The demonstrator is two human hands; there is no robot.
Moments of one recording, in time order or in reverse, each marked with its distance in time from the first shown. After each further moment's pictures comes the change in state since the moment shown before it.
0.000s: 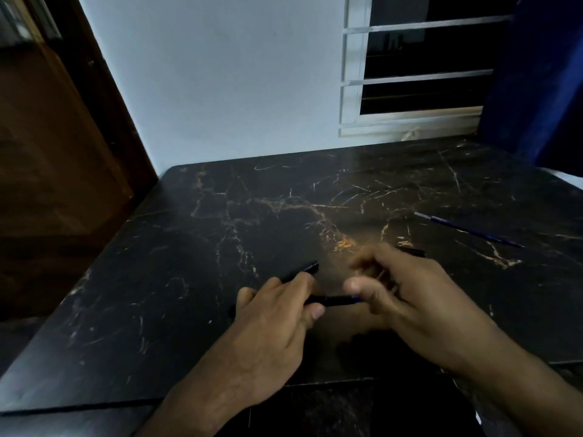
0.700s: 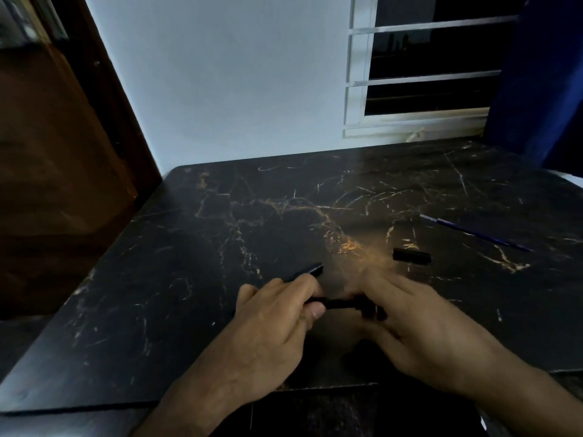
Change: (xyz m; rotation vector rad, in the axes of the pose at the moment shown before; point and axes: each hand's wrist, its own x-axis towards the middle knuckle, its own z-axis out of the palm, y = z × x) left_hand 0.003 -0.008 0.000 -0.011 0.008 0.023; right_hand -0.003 0.002 0.011 -0.235 -0.123 -0.186
